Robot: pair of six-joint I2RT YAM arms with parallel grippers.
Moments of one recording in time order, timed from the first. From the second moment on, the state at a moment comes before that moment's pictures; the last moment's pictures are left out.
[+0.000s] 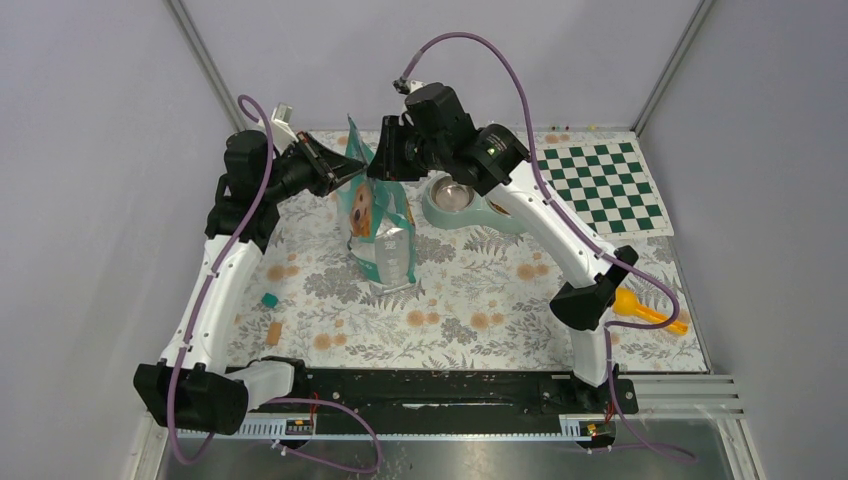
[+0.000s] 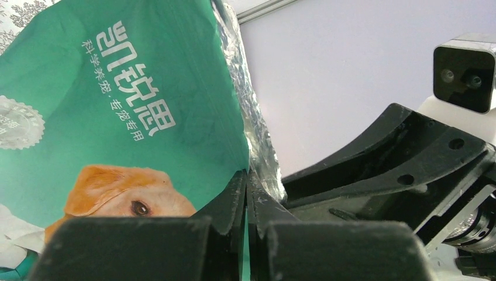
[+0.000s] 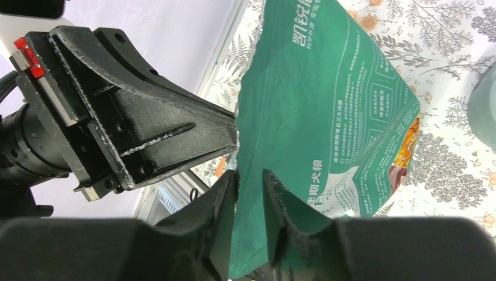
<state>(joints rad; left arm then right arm) -0.11 1.17 1.24 -0.30 0.63 -0.94 0.86 1.97 2.40 -0.95 -0.05 0.64</state>
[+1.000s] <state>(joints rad) -0.12 1.17 1.26 -0.37 0.60 -0.86 0.88 1.98 2.42 -0.98 0.01 0.46</state>
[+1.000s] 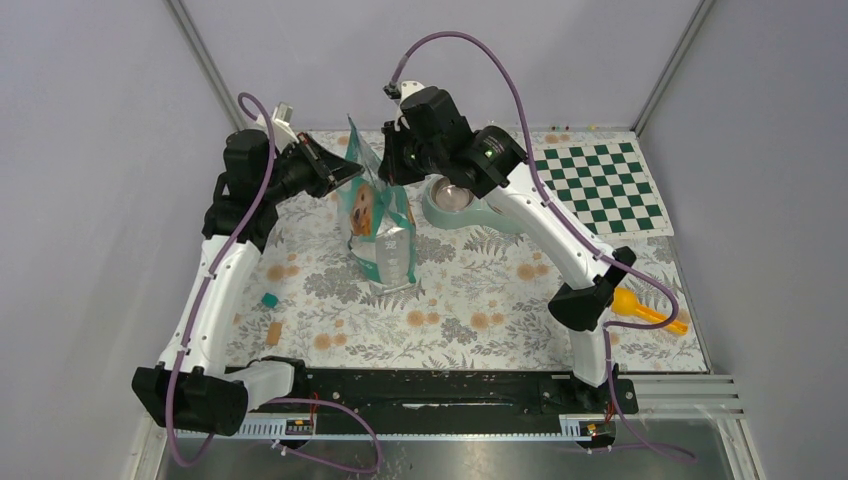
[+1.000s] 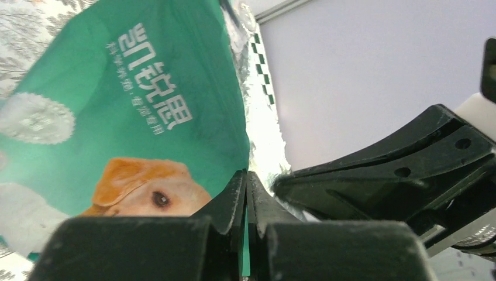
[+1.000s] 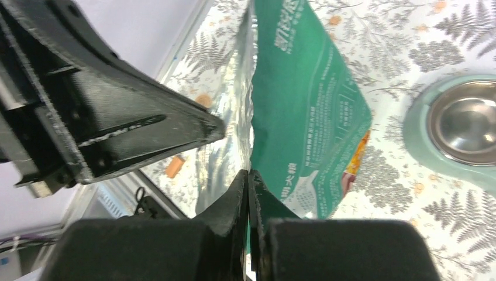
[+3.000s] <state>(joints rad) -0.10 1.35 1.99 -0.99 0.21 -0.35 0.90 2.04 2.51 -0.99 0.30 0.18</state>
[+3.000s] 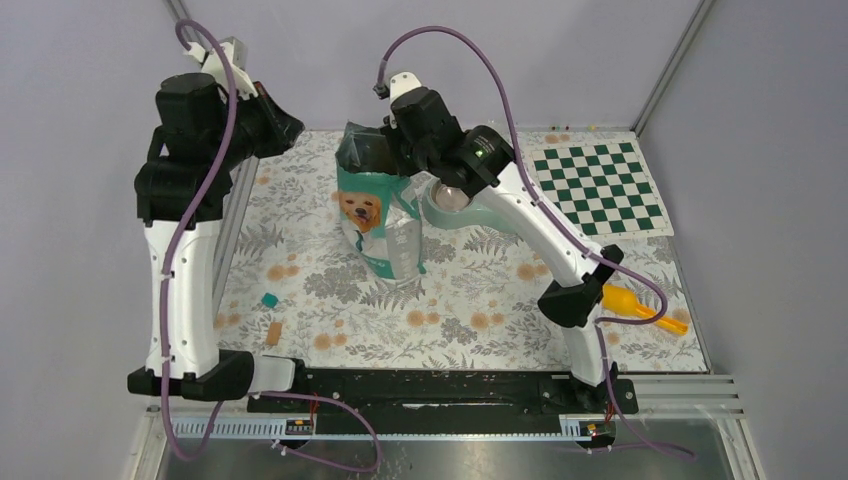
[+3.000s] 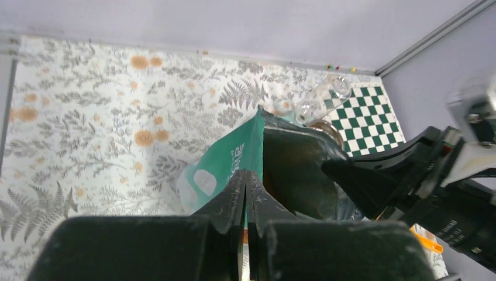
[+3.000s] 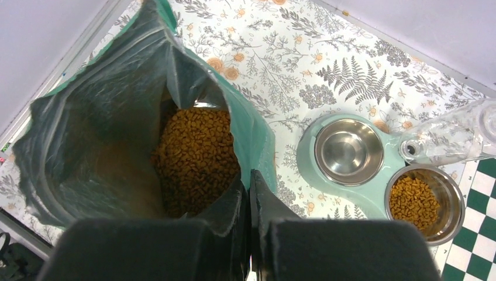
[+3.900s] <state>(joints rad) -0.19 1.29 1.69 -0.77 0.39 -0.46 0.90 1.84 2.38 -0.94 0.25 0.29</state>
